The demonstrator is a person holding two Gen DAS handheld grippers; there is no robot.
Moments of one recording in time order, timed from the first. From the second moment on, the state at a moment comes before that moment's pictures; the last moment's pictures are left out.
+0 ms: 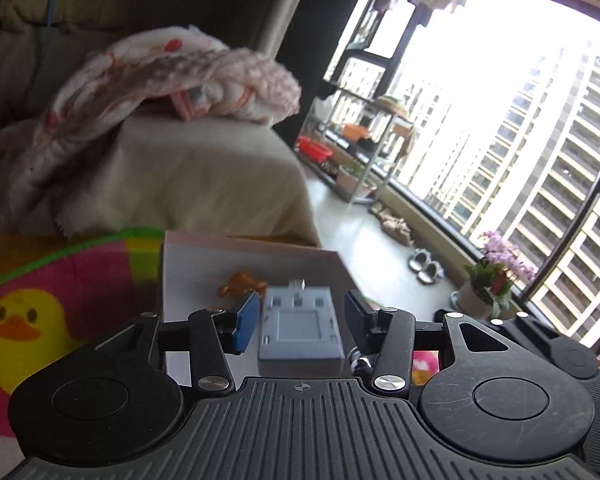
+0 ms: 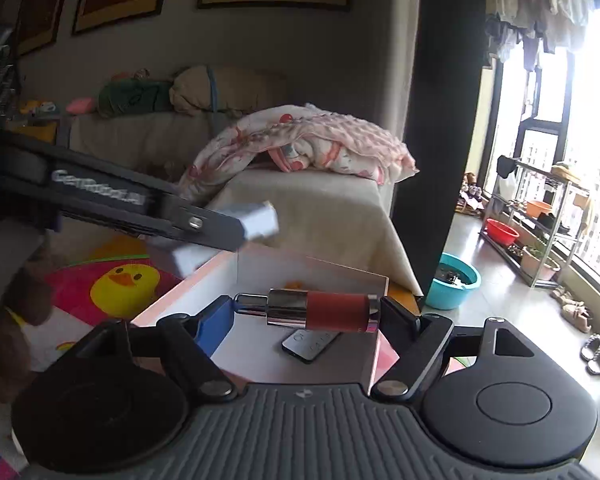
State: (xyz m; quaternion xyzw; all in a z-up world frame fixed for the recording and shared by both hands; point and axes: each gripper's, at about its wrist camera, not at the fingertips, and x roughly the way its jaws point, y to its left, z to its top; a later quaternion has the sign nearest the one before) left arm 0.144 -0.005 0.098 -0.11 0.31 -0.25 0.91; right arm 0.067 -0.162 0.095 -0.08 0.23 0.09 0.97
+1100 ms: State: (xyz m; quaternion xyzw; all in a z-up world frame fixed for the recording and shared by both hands) left arm -0.025 0.106 0.014 -0.14 0.32 -0.19 0.92; right arm -0.039 -0.200 0.022 0.02 0.33 0.17 0.93
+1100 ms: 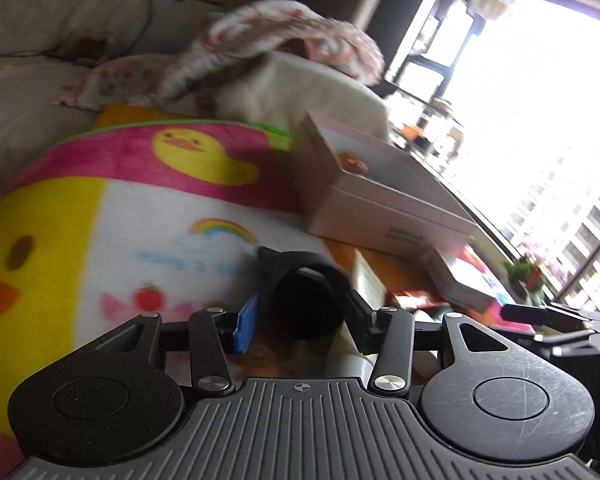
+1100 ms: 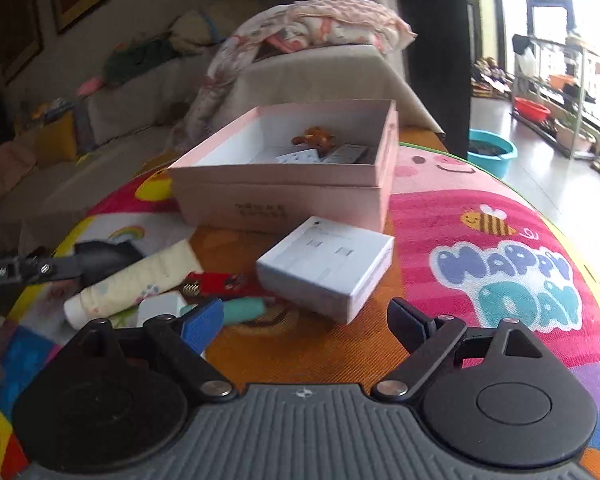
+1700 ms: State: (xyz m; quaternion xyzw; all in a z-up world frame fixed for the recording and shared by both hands) left arm -0.058 0.035 0.055 -0.05 0.30 -0.25 0.92; right arm -0.070 -0.194 0.010 -0.12 0.33 0.11 0.93
